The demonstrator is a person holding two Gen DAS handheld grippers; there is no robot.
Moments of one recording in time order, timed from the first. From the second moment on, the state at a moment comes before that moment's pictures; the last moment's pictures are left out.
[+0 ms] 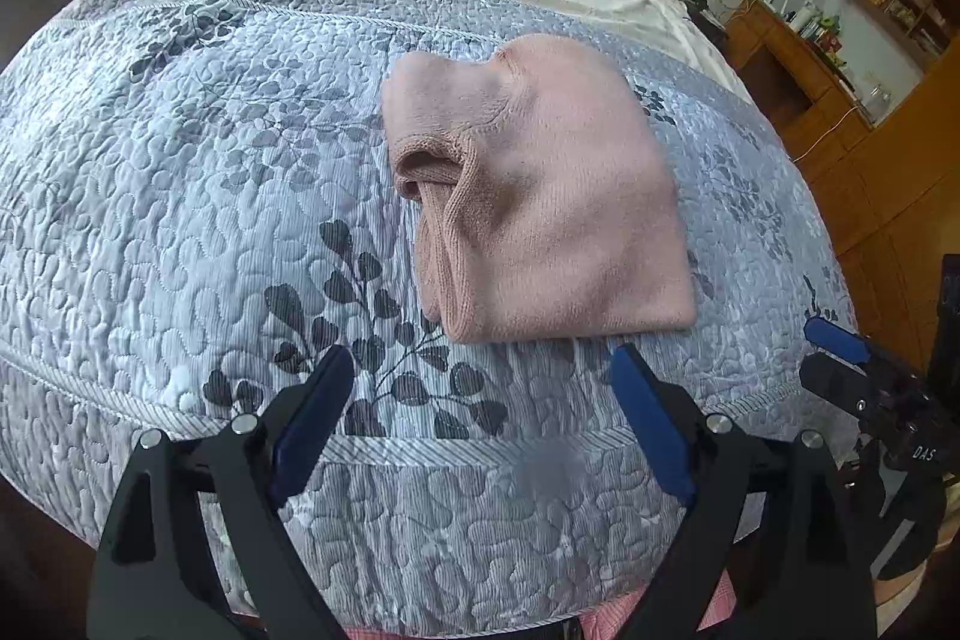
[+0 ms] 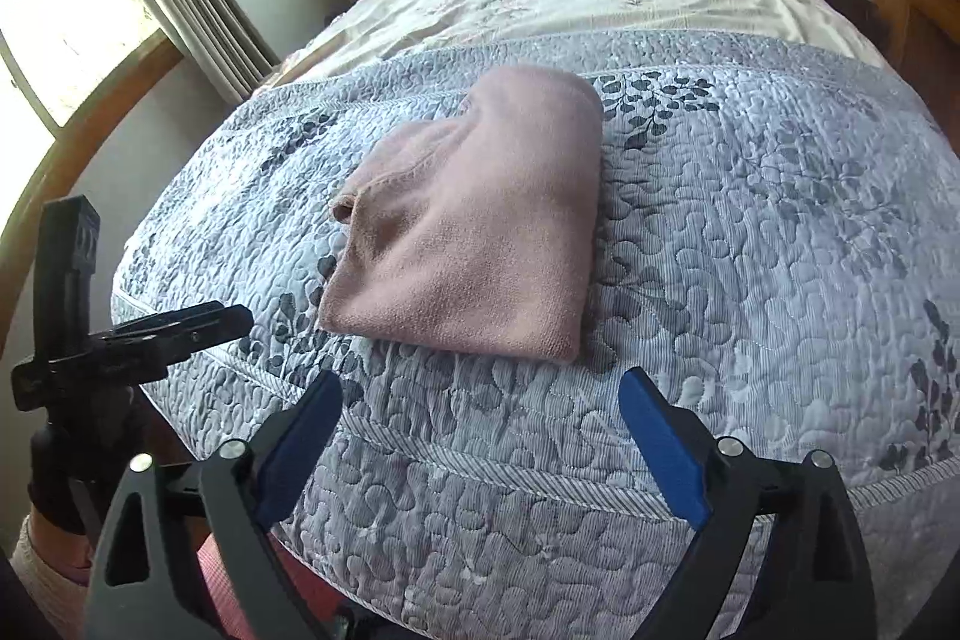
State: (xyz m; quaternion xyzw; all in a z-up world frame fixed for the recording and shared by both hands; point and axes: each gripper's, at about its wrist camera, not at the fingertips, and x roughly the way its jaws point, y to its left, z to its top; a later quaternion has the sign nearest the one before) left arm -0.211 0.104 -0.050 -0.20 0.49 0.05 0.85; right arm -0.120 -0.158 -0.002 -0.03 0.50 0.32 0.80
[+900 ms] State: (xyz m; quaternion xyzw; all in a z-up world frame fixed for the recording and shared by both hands) left arm -0.236 0.074 -0.022 -0.10 0.48 0.08 0.87; right arm -0.126 -0.143 0.016 -0.12 0.50 0.13 0.85
